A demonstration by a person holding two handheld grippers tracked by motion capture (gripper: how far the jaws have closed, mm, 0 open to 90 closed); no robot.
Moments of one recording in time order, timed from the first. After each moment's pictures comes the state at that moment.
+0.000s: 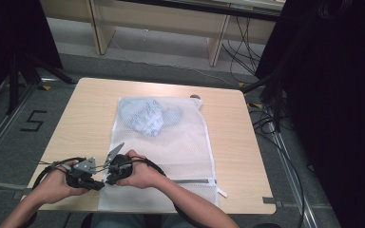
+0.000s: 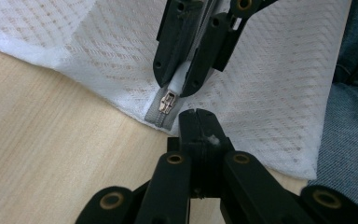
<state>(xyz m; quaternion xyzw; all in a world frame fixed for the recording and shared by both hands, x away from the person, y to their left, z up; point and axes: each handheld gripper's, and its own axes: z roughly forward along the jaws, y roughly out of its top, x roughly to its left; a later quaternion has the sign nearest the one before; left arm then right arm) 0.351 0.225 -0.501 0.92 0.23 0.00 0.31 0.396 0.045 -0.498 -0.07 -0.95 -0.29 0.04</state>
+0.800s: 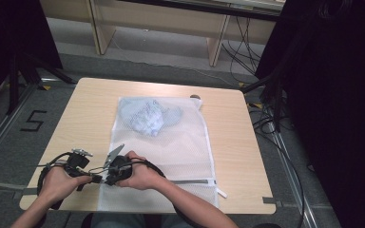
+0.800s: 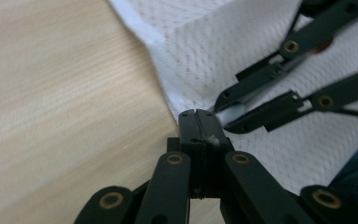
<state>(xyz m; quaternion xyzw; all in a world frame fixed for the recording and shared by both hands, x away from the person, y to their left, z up) 0.358 0.227 -0.490 0.81 0.52 -0.02 0.27 0.395 0.045 -0.500 -0.06 -0.95 -0.30 0.03</state>
